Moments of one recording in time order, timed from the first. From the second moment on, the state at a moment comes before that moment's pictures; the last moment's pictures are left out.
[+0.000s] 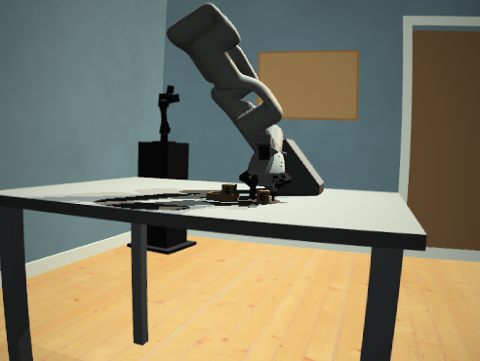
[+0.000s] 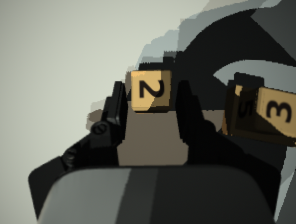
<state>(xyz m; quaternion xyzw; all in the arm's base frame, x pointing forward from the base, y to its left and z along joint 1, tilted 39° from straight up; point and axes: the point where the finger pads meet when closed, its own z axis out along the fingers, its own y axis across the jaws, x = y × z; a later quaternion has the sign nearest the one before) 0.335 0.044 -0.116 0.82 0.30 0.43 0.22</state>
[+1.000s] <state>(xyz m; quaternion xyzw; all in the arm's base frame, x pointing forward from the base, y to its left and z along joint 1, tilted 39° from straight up) 0.335 0.044 -0.116 0.82 0.30 0.43 0.22</state>
